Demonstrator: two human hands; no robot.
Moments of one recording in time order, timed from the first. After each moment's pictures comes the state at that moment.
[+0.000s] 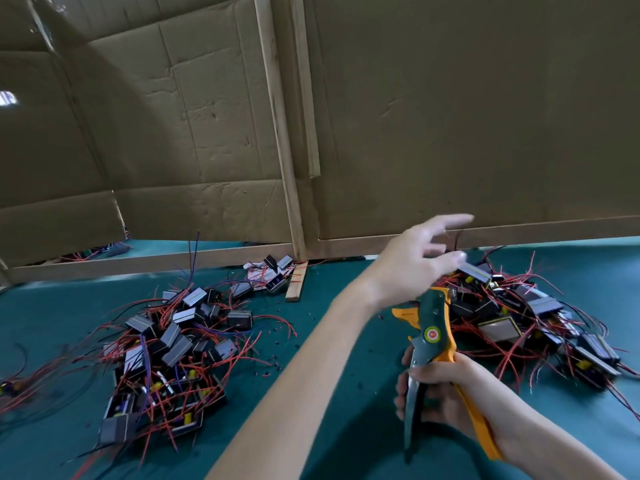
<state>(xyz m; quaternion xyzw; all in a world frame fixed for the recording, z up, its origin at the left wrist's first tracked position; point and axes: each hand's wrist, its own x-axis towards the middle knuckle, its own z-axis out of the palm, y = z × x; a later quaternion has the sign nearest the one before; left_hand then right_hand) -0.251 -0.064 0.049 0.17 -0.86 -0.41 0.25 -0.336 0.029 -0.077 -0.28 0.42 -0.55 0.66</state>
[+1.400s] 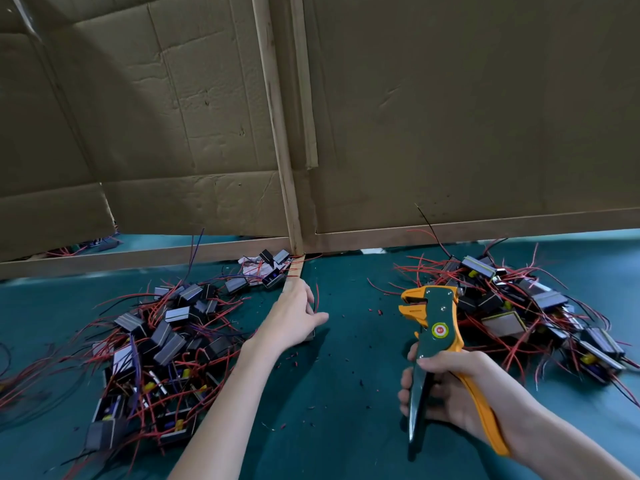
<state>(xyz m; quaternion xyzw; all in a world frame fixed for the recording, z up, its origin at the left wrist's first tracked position) -0.148 -0.158 -0.057 0.48 -0.83 -0.22 0.19 -0.335 0.031 -0.073 -0.22 0.43 -0.57 0.66</state>
